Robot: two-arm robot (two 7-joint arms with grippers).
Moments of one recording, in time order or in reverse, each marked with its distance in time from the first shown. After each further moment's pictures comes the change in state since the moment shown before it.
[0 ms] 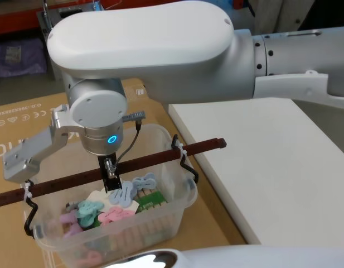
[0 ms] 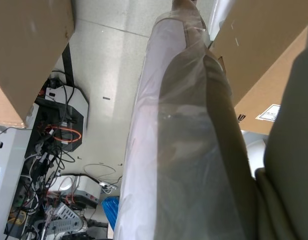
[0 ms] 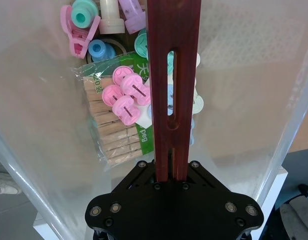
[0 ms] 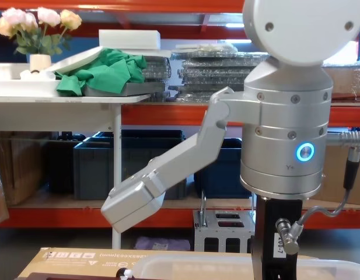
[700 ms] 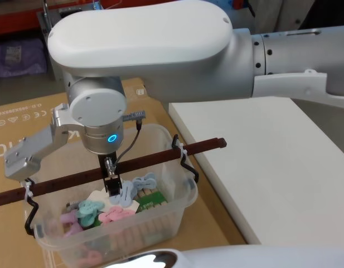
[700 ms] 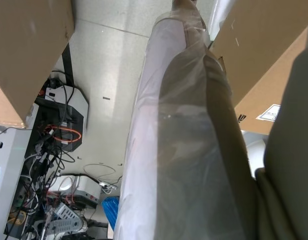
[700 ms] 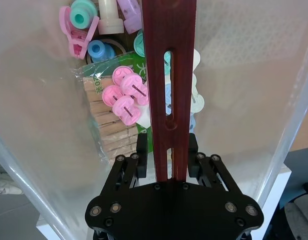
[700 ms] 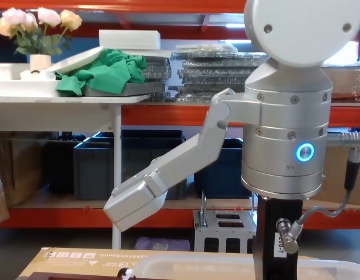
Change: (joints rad) left arm 0.000 0.000 0.000 0.000 0.000 0.000 0.000; right arm 0.003 -0.002 -0.005 0.012 0.010 0.009 -0.001
